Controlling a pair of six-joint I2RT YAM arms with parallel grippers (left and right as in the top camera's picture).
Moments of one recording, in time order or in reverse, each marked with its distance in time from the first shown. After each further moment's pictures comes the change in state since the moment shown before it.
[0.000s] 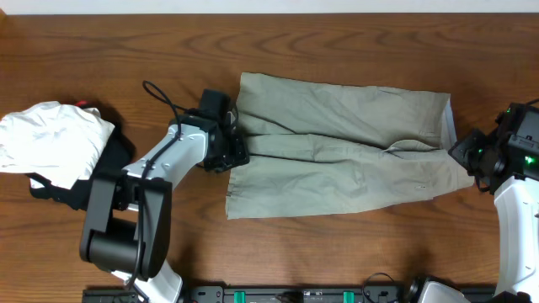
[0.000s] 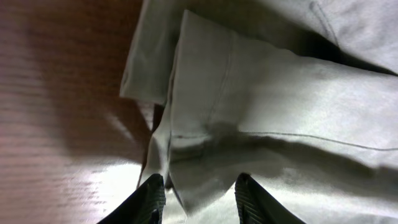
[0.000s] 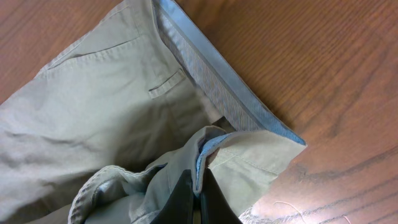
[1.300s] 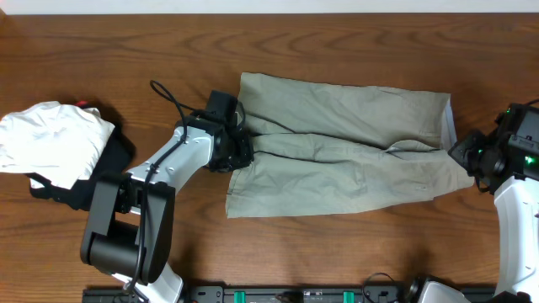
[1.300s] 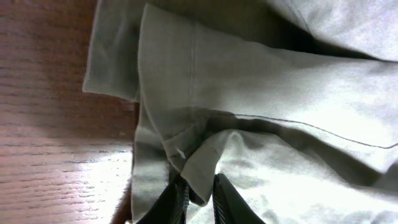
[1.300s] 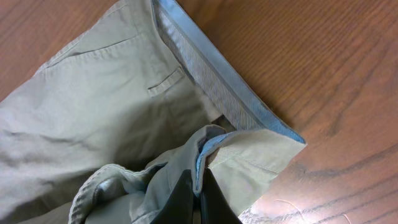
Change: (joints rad) left arm -0.034 -0.023 -0.008 0.014 -0.013 -0.003; right arm 0.000 0.000 0.000 -0.006 0.000 0.000
